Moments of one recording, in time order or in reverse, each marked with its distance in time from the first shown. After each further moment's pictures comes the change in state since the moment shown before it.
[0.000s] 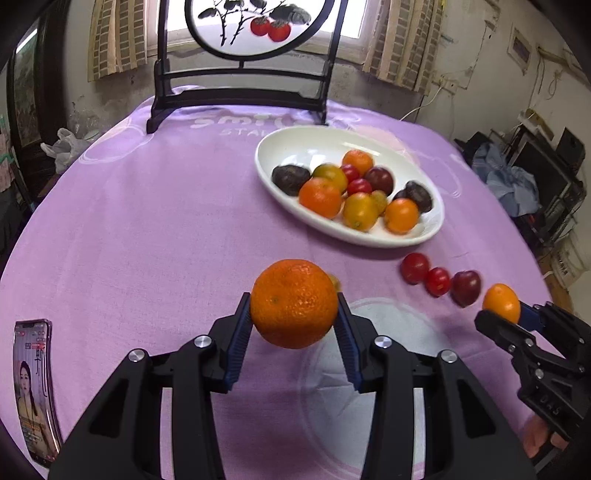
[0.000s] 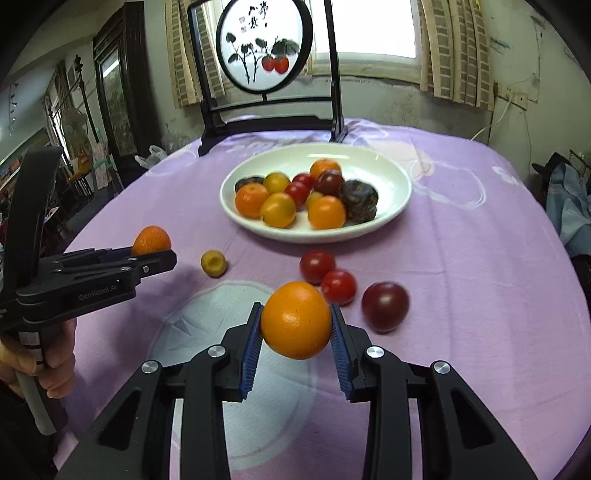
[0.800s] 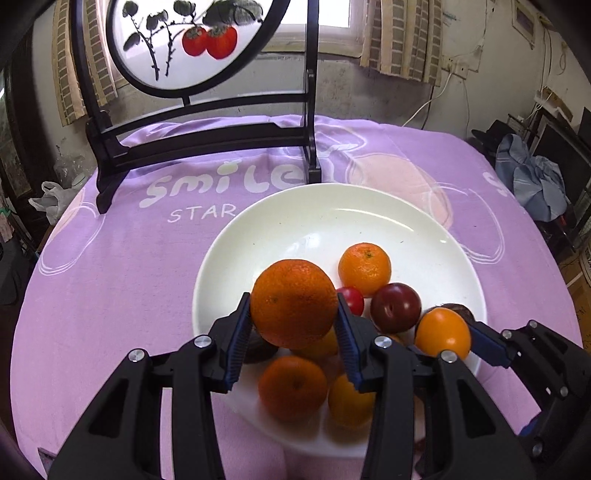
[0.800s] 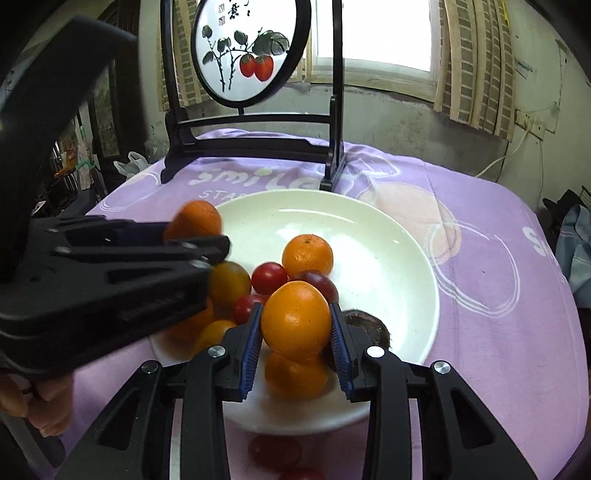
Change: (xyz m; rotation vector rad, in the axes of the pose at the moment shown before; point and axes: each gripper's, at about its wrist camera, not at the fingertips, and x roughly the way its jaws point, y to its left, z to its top) left arm 0.116 -0.047 0.142 0.100 0.026 0.112; right arm 0.123 -0.014 0.108 -0.048 0.001 -0.042
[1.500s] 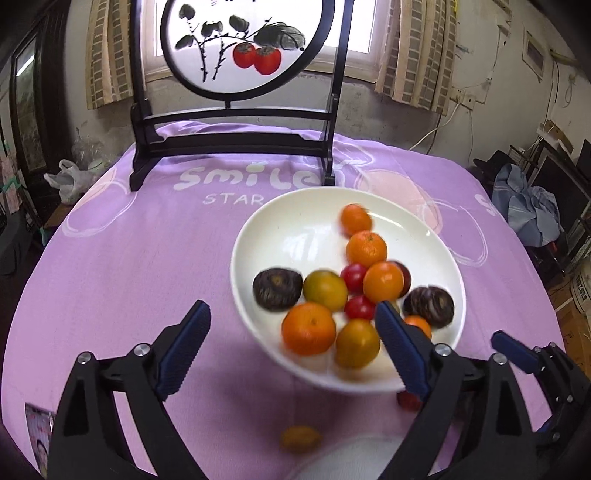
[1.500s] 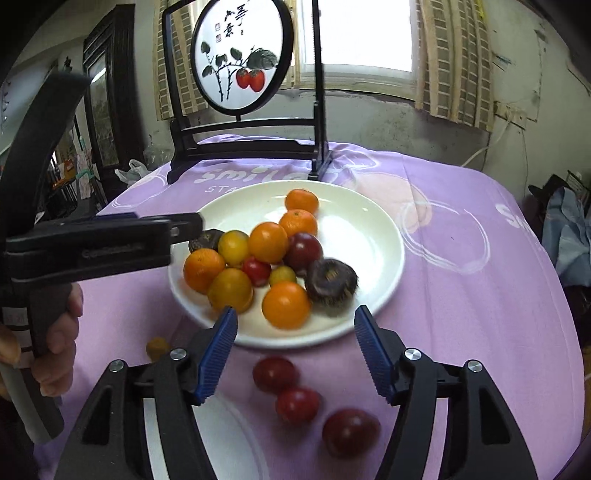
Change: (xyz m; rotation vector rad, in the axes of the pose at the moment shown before) left arm -0.062 0.023 -0.050 -0.105 -0.075 -0.008; right arm -0.070 -0.015 -0.052 0.078 -0.030 -0.015
